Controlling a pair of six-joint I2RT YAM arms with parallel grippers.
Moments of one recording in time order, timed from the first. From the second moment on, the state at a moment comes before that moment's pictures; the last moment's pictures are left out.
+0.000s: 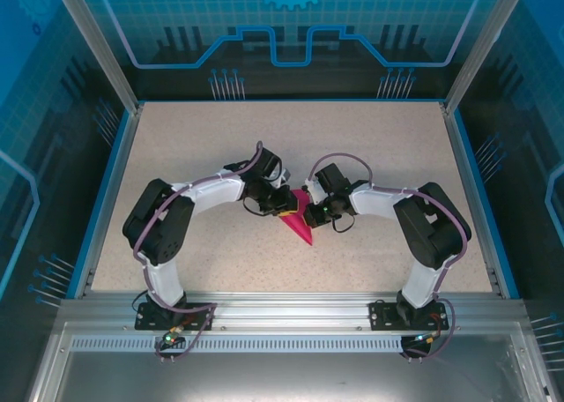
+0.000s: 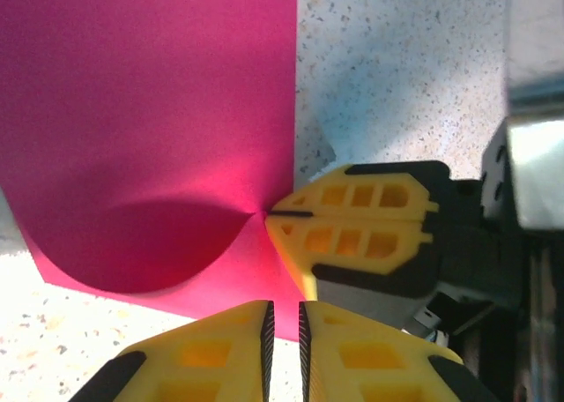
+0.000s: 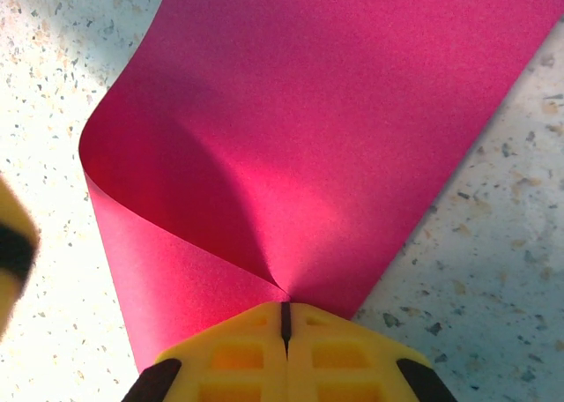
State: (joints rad) left arm -0.54 1.85 1.17 -0.43 0.56 -0.72; right arm 0.55 1.78 0.93 -0.32 -0.34 0.19
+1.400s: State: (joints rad) left arm -0.55 1.98 1.16 -0.39 0.54 -0.72; right arm 0.50 1.56 0.90 -0.45 -0.48 0.21
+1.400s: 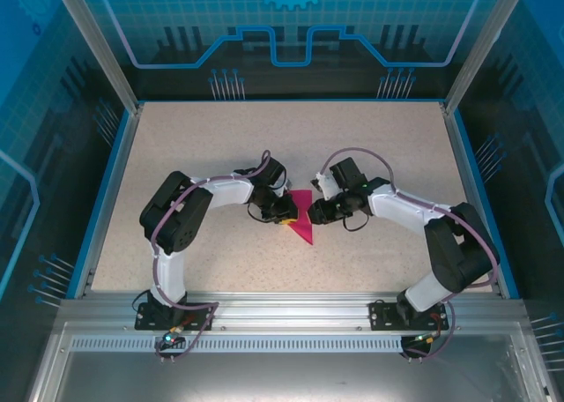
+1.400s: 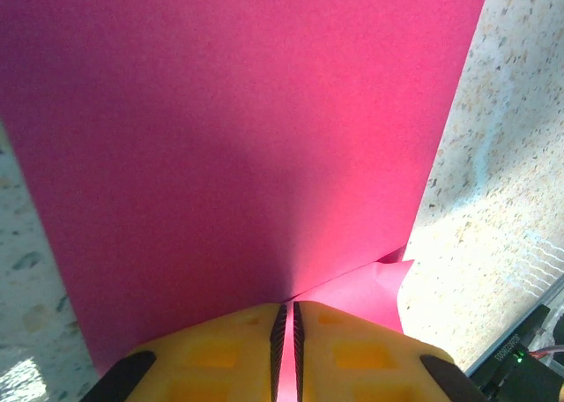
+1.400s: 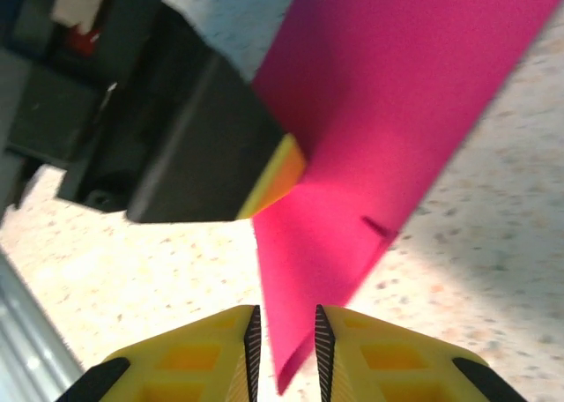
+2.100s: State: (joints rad) left arm -0.55 1.98 1.16 -0.39 0.54 -0.72; right arm 0.57 1.76 0.91 -0.47 -0.65 0.25
